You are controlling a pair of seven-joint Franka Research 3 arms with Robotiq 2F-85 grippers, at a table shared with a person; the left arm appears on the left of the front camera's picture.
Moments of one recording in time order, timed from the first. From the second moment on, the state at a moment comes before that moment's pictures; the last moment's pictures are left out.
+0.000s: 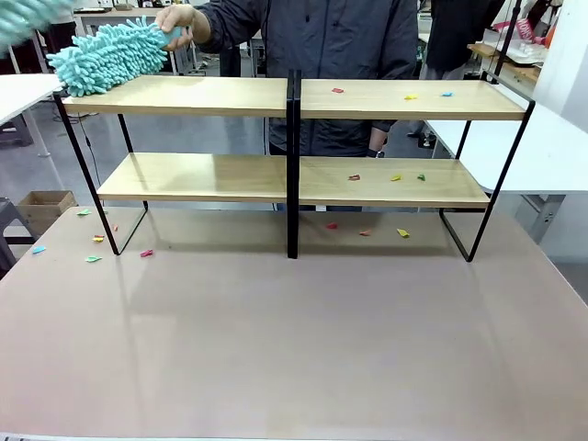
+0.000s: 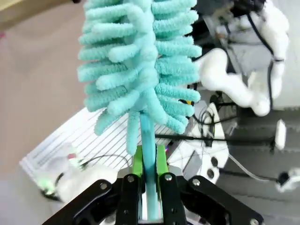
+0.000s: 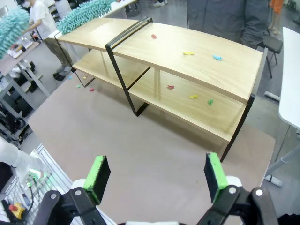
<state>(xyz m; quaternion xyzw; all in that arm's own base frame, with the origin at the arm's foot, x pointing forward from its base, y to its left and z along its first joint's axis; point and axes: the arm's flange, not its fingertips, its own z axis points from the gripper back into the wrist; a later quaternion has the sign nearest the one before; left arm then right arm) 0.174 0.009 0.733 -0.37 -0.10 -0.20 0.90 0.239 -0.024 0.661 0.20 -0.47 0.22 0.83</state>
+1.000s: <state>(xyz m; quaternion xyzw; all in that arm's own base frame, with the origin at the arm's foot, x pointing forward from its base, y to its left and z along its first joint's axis) 0.240 -0.152 0.729 -0.38 -0.08 -0.10 0.92 0.240 -0.024 0.661 0.20 -0.47 0.22 0.83</state>
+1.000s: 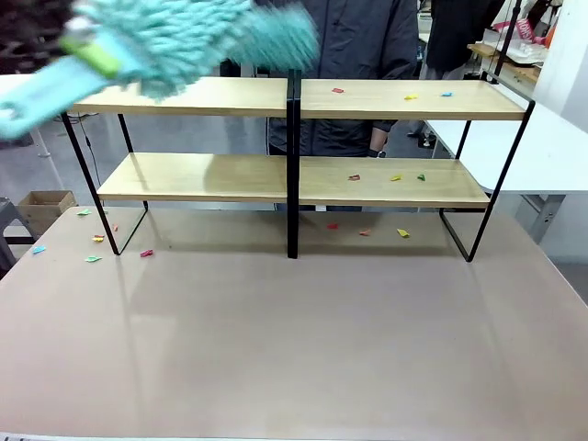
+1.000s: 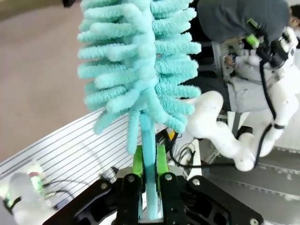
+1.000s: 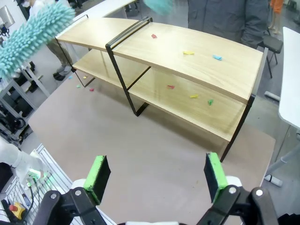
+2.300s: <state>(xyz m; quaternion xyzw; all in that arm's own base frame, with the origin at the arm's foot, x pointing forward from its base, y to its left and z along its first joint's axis) 0.434 -0.358 0.714 -0.31 -0.10 0.05 0.94 0.240 -0.024 0.661 0.20 -0.47 0.22 0.83</state>
